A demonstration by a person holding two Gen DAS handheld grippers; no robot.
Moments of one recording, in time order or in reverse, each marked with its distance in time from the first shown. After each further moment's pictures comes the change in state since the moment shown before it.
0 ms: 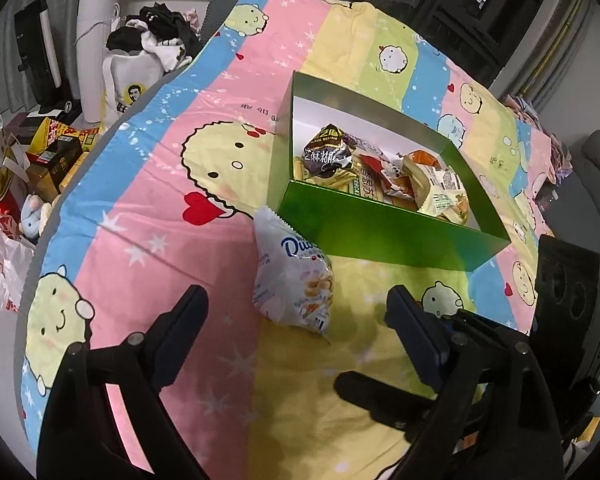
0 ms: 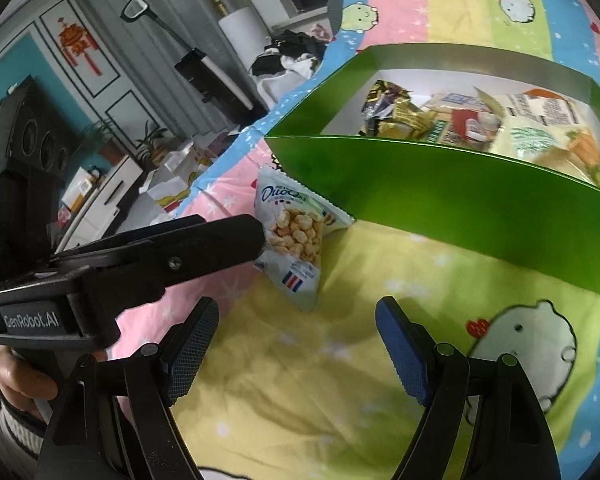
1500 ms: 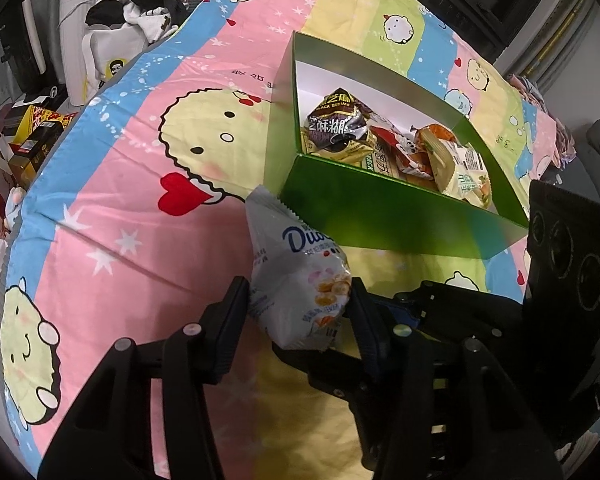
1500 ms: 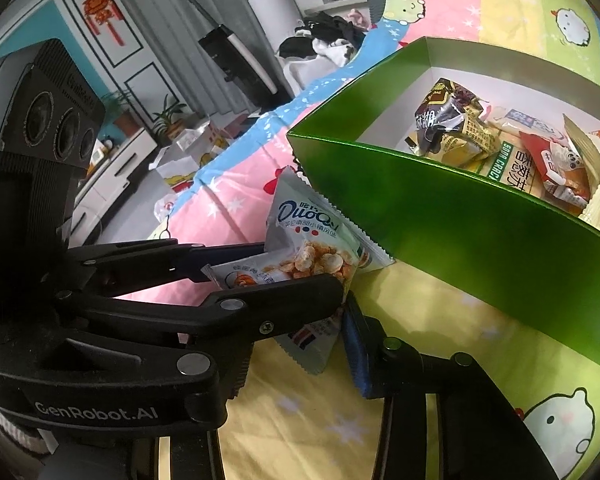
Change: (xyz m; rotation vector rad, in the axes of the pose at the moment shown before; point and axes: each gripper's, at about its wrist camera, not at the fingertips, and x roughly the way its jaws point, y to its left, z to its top) left arm 0.035 0.005 0.004 0.016 0.094 -0.017; right arm 0.041 0.009 0.022 -0.110 0.049 0.031
